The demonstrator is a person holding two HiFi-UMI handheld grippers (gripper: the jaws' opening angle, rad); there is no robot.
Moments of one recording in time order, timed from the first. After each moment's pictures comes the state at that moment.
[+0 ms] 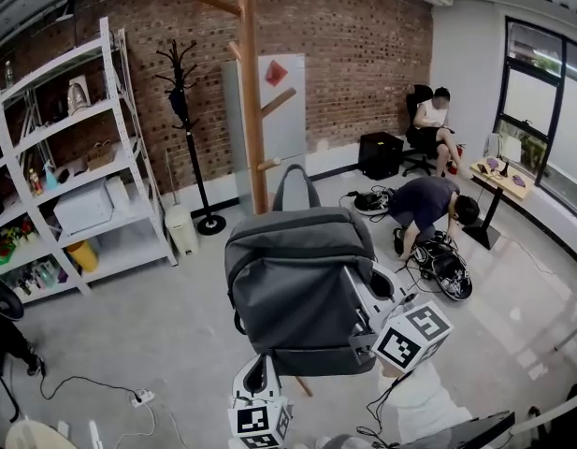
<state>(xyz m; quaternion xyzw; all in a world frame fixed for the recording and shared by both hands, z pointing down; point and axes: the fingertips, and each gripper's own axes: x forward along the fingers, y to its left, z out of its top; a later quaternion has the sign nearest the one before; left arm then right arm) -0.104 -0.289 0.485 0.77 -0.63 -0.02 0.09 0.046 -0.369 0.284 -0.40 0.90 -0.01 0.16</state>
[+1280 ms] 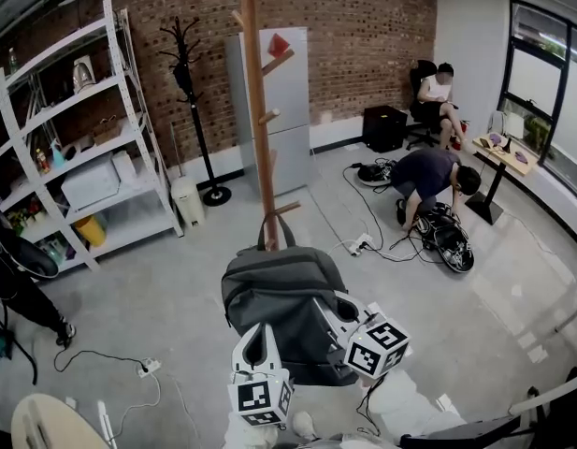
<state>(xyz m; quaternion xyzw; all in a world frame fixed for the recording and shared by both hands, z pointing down) -0.103 -0.235 0.471 0.76 -0.65 -0.04 0.05 0.002 -0.287 0.435 -0.36 0.92 -0.12 0.09</state>
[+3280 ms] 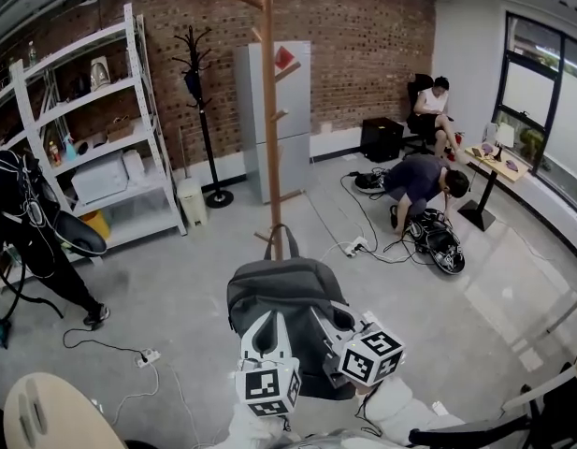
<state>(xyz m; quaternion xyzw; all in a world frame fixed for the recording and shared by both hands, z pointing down) -0.081 -0.149 0.428 0.78 -0.63 -0.06 0.04 -0.004 -0.174 0.431 -0.38 0.91 -0.13 0.07</state>
